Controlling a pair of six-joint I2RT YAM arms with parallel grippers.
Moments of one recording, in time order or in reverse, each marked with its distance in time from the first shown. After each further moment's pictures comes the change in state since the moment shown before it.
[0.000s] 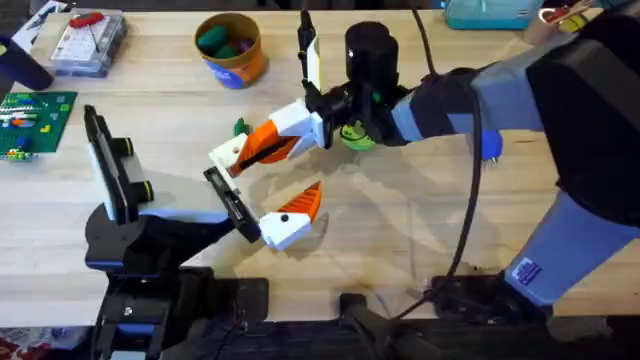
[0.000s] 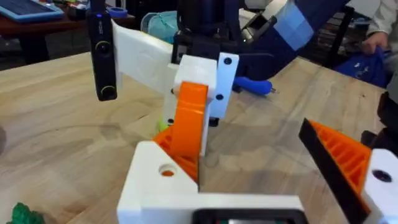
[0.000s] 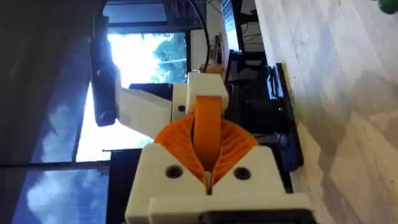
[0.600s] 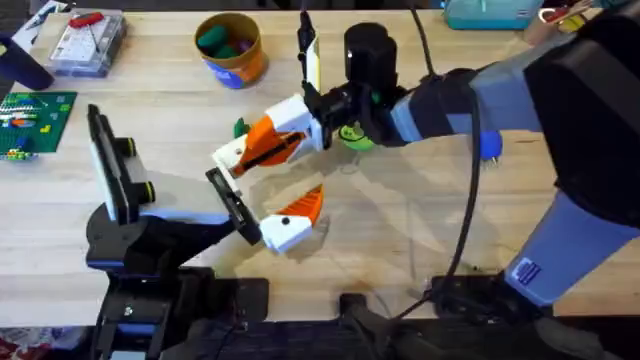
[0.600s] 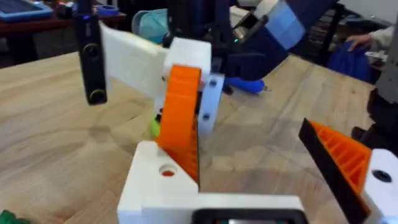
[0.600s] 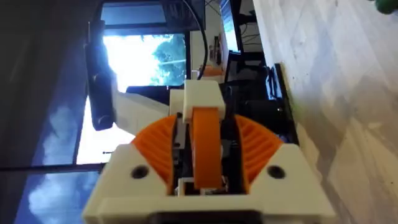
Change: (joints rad) left arm -0.001 0.000 0.000 -0.001 0.015 0.001; right arm 0.004 0.003 0.000 -0.005 0.006 0.003
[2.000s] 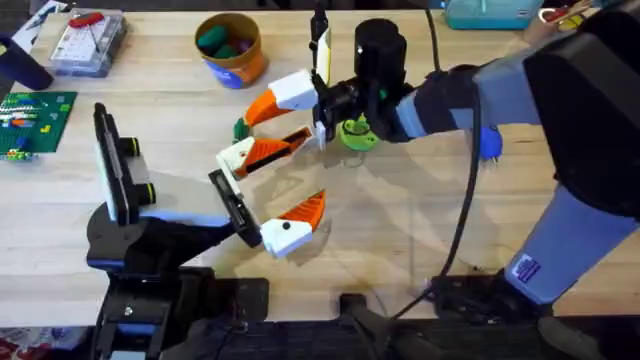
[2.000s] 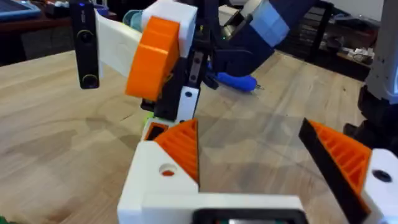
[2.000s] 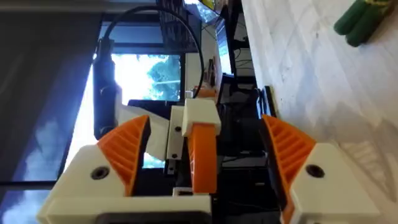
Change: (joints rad) left arm -0.005 0.000 0.000 -0.004 0.040 0.000; right arm -0.046 0.014 0.000 0.051 0.050 -0.003
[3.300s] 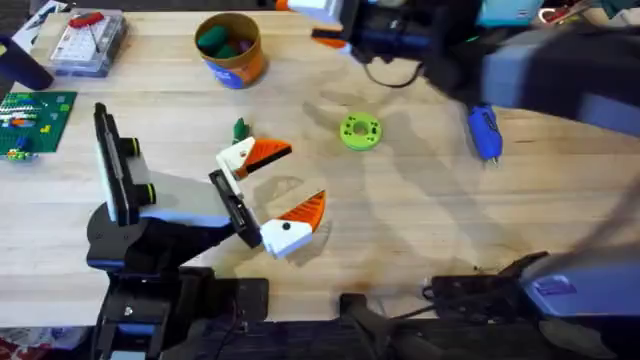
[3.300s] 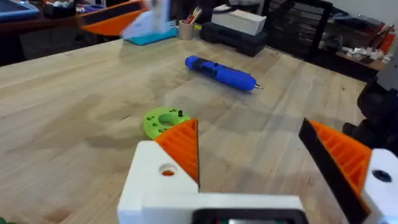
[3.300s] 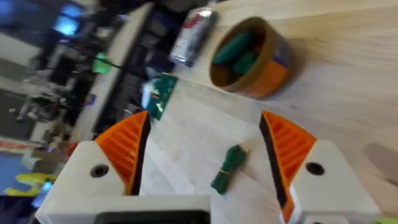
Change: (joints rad) left arm 0.000 0.000 0.000 -0.001 0.004 0.003; right arm -0.103 -0.374 0.066 -0.562 0.879 -0.562
